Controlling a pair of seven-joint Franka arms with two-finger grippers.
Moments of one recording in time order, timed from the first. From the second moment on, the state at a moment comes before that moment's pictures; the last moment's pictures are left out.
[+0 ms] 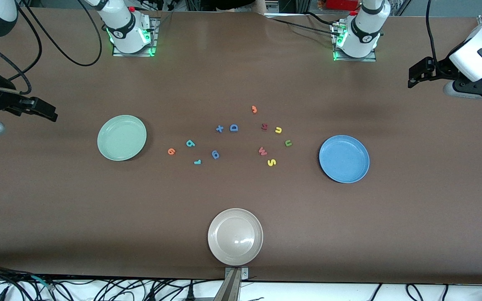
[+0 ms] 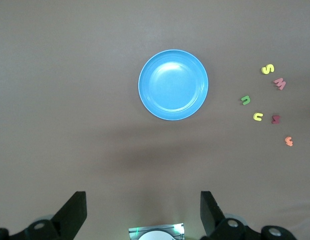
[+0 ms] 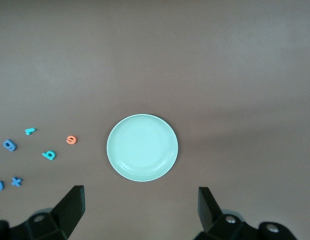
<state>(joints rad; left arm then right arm) -0.01 -0.06 -0.07 -1.64 -0.02 1.45 0.03 0.09 0.11 -0.05 -1.54 -0.03 1.60 0.22</state>
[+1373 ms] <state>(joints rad) -0.06 0.18 -0.10 -1.56 -0.02 1.49 0.03 0.46 0.34 -0.03 -1.57 0.05 1.80 0.88</state>
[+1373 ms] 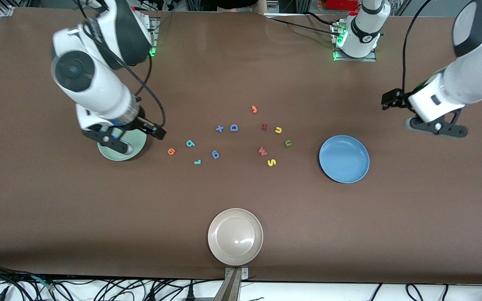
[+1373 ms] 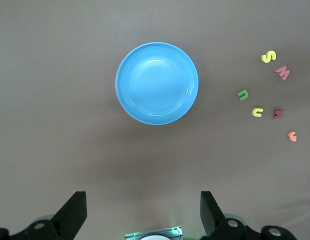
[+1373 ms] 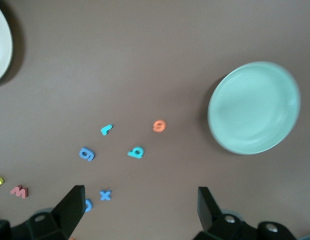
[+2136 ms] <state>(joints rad) -0.24 0.53 -0.11 -1.54 -0.11 1.78 0.03 0.51 0.51 -0.02 -1.80 0.13 2.18 0.94</state>
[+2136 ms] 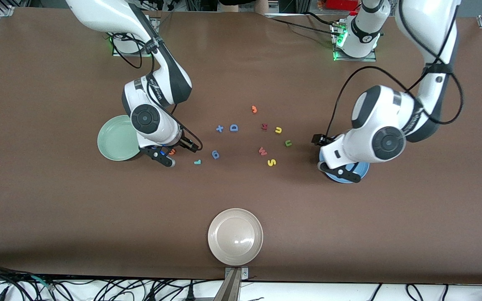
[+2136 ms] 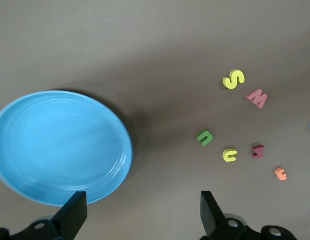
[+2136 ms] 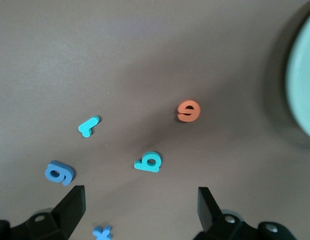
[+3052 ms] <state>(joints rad) -0.30 0.66 -0.11 -1.62 -0.11 2.06 0.01 0.52 0.63 -0.01 -1.86 0.14 2.37 0.95</state>
